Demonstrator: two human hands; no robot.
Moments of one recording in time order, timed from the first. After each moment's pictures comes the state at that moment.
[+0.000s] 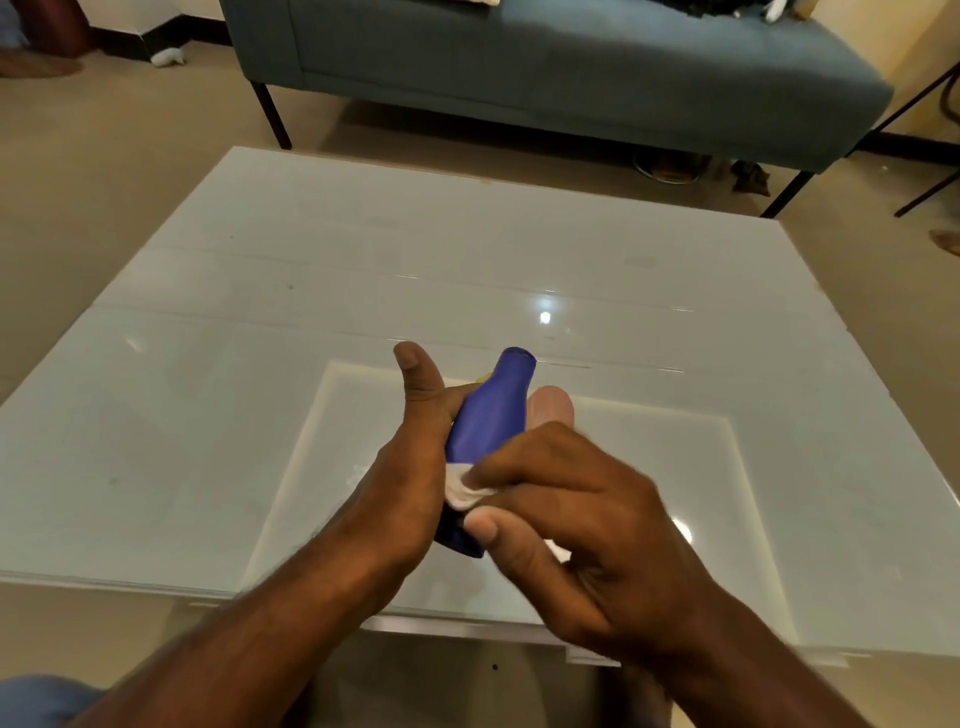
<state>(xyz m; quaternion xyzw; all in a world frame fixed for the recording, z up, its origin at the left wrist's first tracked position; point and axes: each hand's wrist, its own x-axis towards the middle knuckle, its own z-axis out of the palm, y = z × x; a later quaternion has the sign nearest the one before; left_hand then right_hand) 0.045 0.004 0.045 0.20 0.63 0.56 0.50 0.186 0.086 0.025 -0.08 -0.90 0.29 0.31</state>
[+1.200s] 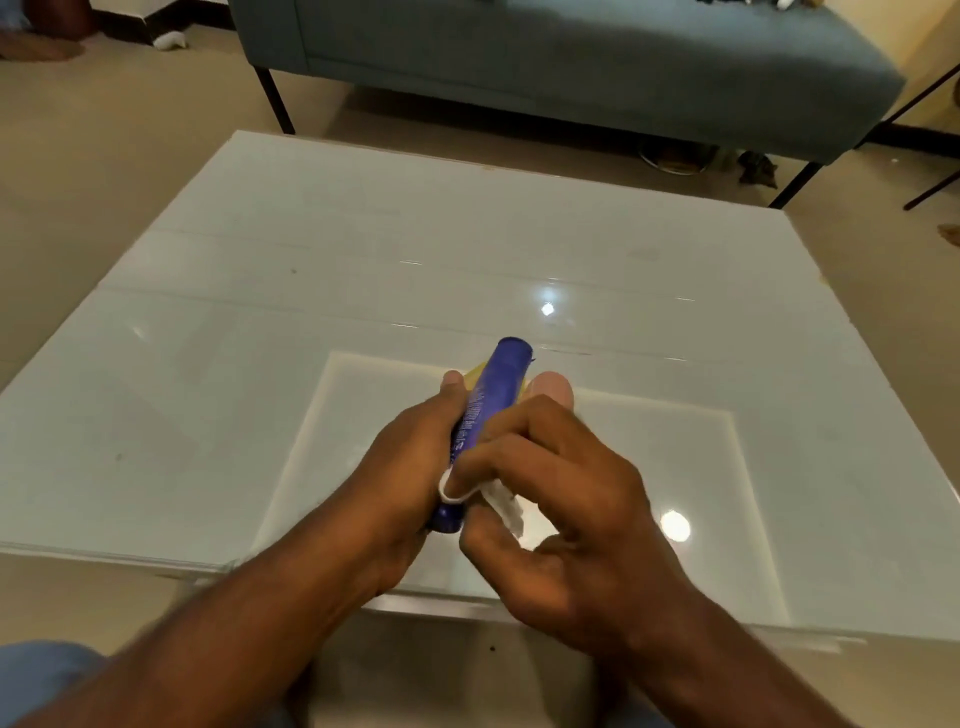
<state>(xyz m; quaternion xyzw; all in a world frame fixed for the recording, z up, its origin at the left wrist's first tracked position) 0.042 0.003 0.027 0.12 0.64 0.55 0.53 0.179 0.070 0.030 -0.11 -0.88 0.33 0.33</state>
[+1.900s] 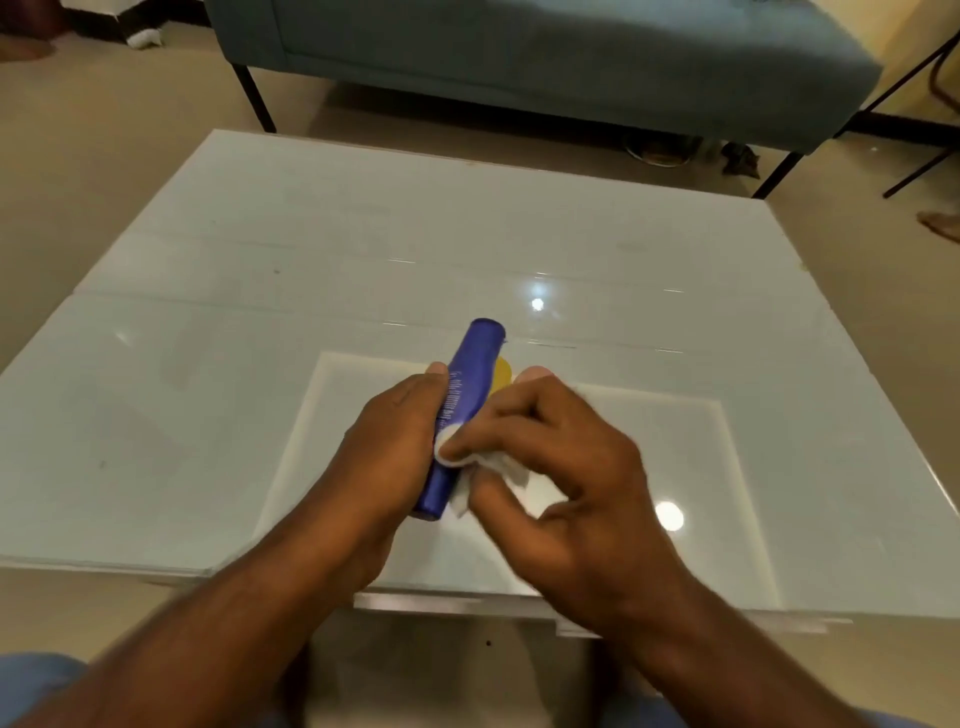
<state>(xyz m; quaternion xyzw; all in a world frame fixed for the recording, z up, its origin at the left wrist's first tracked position) 0.037 0.005 0.019 0.20 0.70 0.53 0.42 0.182 0.075 0.024 -0.17 -0.86 0.35 0.34</state>
